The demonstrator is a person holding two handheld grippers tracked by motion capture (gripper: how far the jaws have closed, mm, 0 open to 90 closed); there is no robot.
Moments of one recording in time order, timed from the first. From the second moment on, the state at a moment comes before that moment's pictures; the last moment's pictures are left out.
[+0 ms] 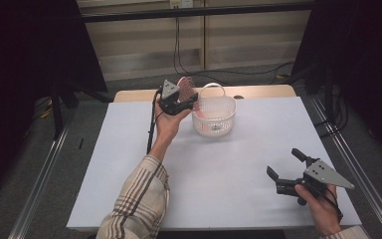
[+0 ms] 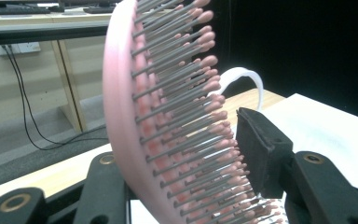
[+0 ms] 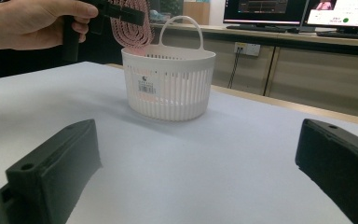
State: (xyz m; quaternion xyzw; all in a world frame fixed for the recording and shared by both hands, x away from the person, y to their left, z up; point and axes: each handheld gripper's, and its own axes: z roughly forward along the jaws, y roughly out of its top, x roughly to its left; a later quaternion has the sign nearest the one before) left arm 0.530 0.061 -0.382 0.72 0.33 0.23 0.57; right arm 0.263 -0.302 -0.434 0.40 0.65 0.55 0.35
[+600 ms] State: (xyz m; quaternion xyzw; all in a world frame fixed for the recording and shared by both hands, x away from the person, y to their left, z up) left arm 0.532 0.061 -0.380 0.71 0.34 0.24 0.56; right arm 0.263 -0.302 -0.435 0.40 0.65 0.55 0.35
